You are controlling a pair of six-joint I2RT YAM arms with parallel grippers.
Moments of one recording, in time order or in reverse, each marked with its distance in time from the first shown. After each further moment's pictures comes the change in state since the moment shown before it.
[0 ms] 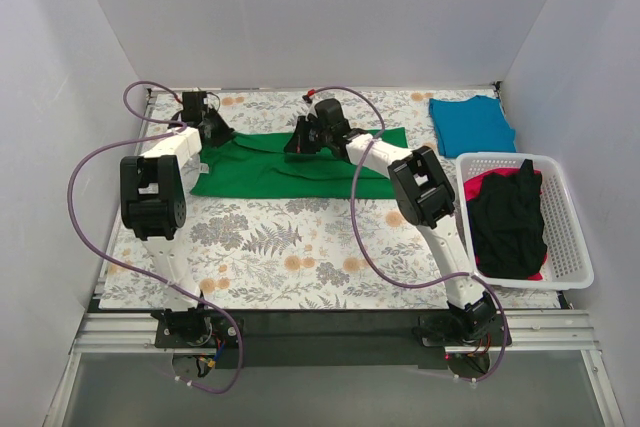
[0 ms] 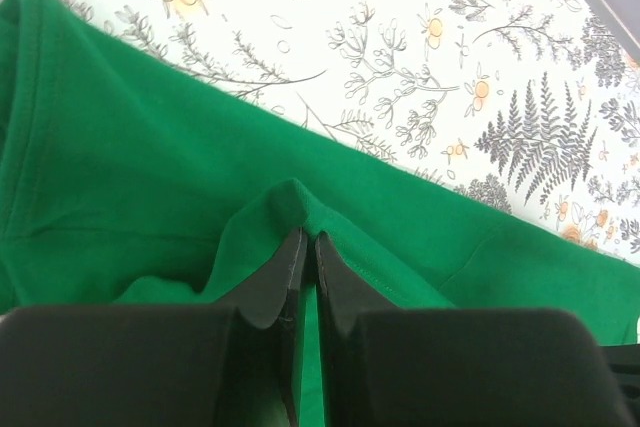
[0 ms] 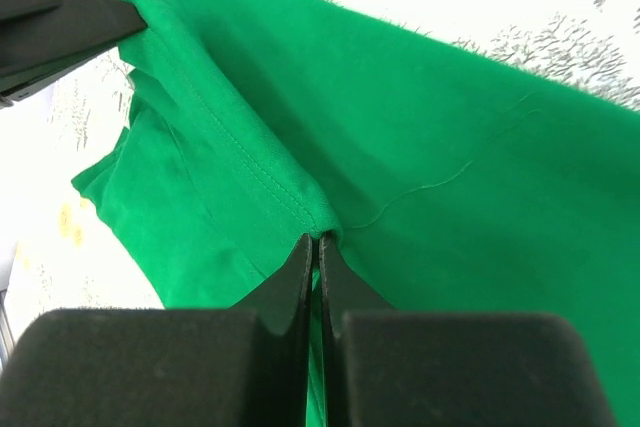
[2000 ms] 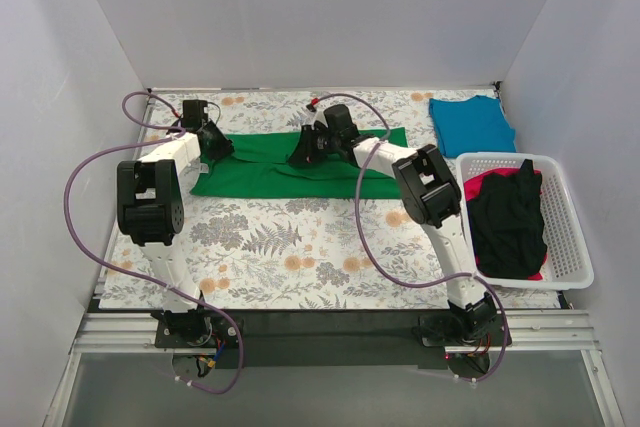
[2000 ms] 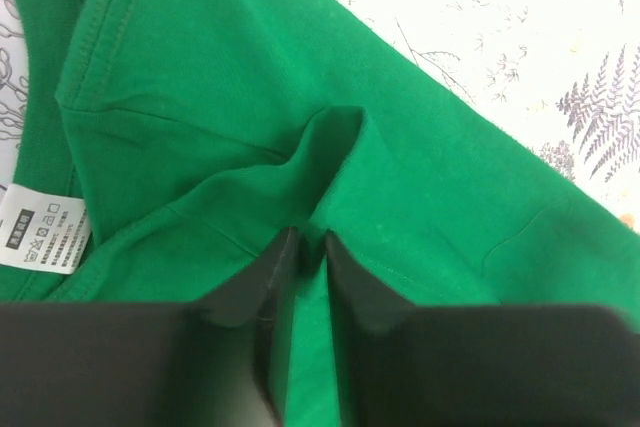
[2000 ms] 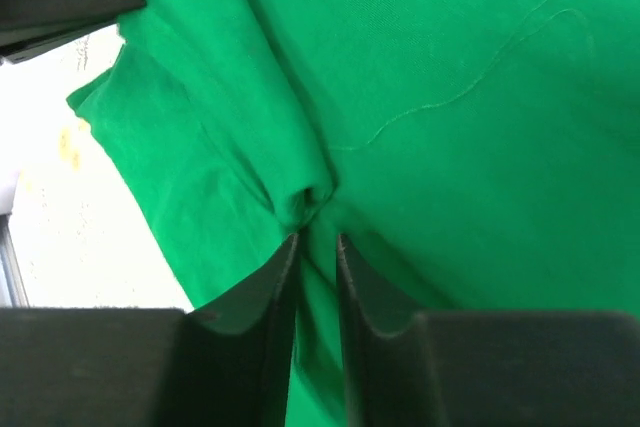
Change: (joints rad) left arm 0.000 -0.055 -0.087 -0.094 -0.038 -0.047; right arm -0.030 -0.020 -0.113 0.049 -0.155 -0.056
